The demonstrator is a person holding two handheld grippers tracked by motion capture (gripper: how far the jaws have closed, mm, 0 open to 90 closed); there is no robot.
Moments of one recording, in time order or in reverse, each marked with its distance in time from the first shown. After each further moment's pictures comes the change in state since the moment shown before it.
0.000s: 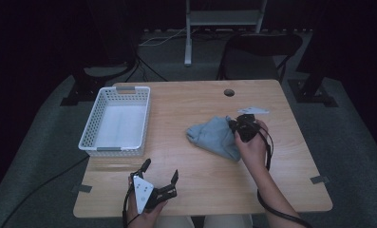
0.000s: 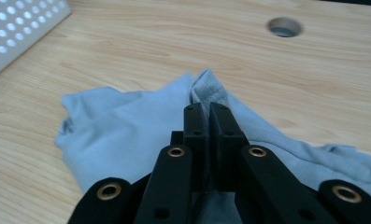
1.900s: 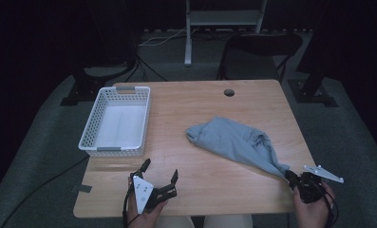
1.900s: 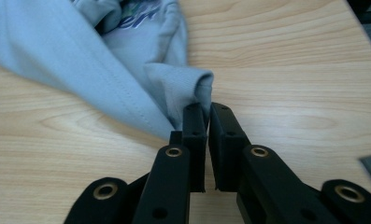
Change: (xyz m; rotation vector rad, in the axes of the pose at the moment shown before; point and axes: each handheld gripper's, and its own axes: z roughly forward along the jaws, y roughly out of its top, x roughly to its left) left arm 0.000 0.000 0.000 -0.005 0.010 -0.002; right arm -0.084 -0.171 -0.120 0.017 -0.198 0.254
